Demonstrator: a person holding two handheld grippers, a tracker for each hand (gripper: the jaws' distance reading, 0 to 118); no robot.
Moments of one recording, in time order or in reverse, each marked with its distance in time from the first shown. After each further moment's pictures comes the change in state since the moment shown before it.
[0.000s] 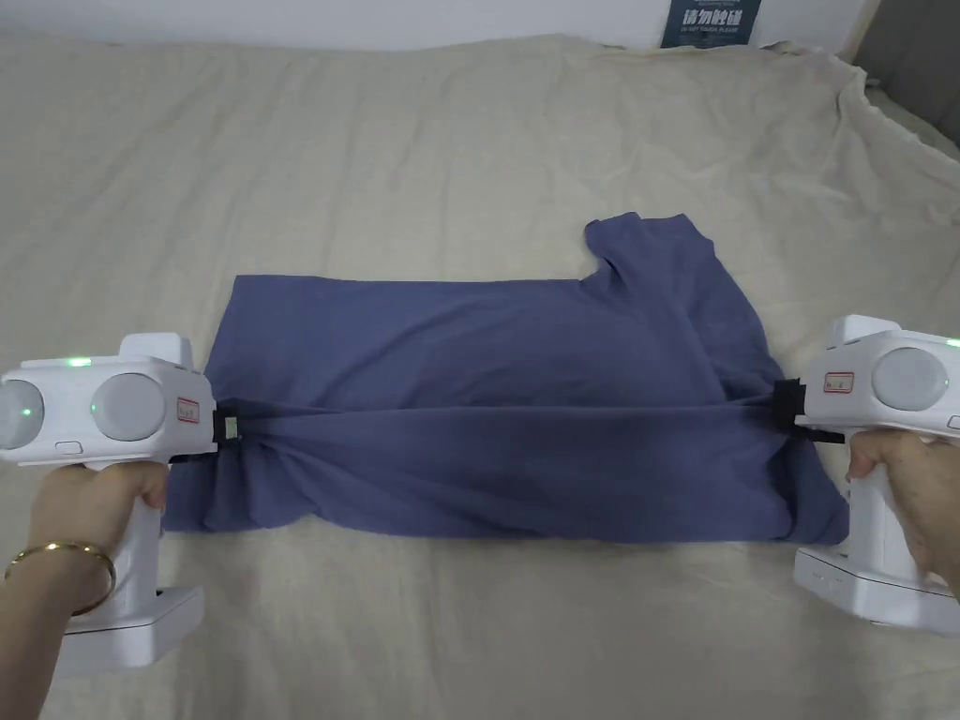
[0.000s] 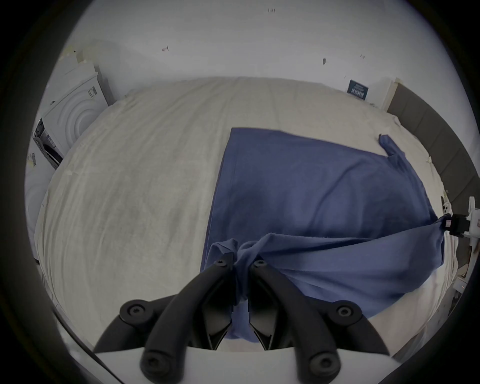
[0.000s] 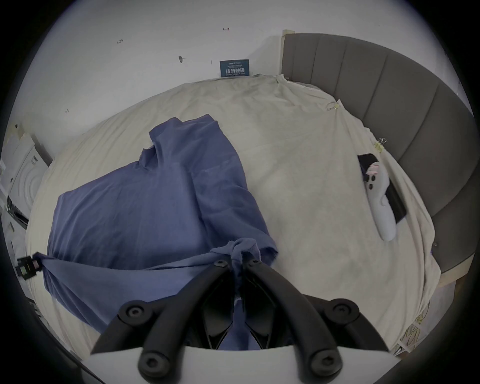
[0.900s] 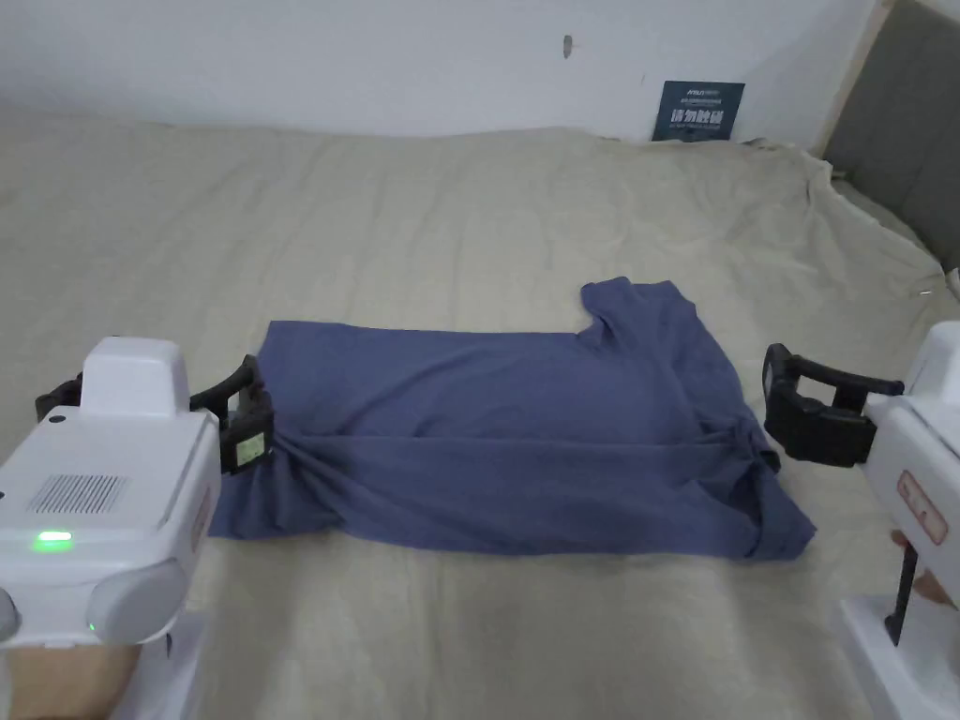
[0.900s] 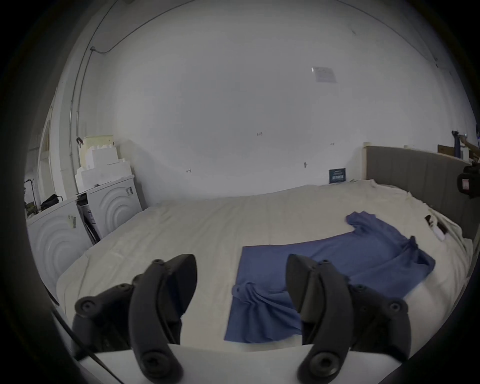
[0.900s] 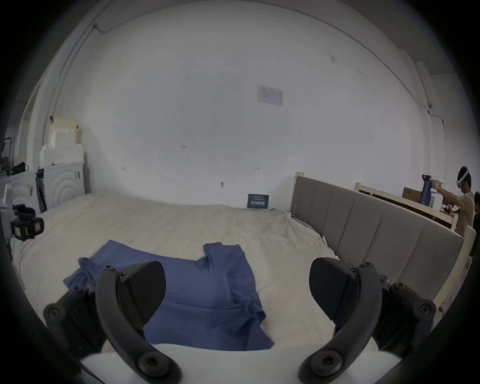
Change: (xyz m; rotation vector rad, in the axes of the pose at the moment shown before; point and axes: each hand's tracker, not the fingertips) left arm 0.019 -0.094 0.168 0.734 0.090 -0.100; right arm -0.022 -0.100 0.222 0.779 0.061 0.207
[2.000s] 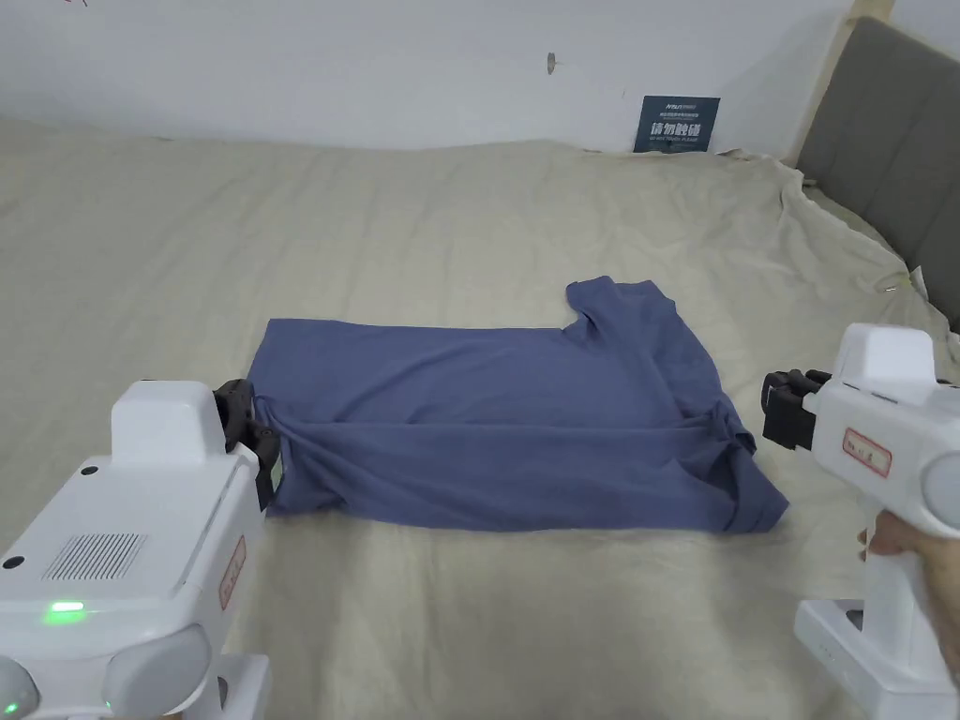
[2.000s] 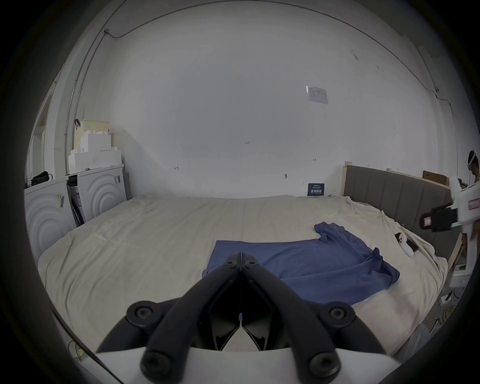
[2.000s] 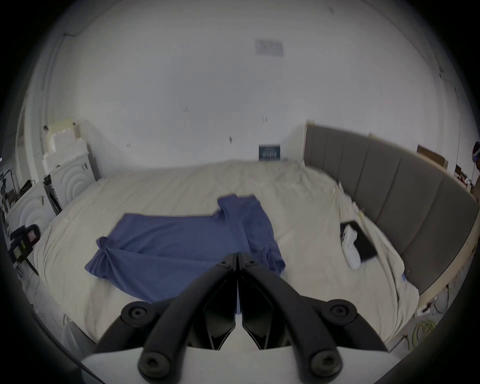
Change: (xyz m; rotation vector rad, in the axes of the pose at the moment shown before) left arm 0.015 -0.014 0.053 0.029 -0.103 0.117; right arm 0.020 -0.013 -0.040 -0.365 0.094 -0.120
